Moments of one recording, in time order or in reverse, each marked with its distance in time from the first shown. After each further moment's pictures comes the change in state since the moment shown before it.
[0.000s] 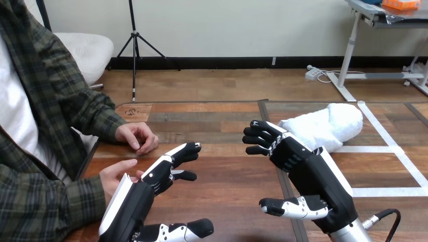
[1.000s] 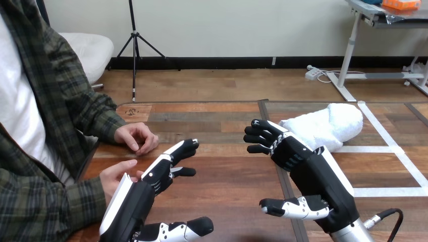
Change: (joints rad) left arm 0.000 -0.011 0.000 0.000 -0.008 0.004 -0.004; right arm 0.000 -0.005 0.000 0.000 -0.007 -0.020 -0.009
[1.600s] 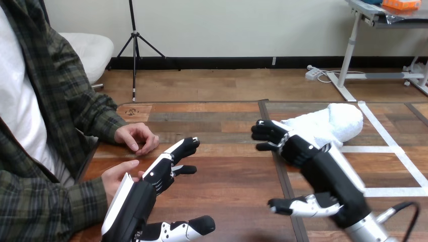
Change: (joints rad) left arm 0.000 -0.018 0.000 0.000 -0.002 0.001 -0.001; right arm -0.017 -0.076 -0.001 0.000 -0.032 -0.017 -0.013
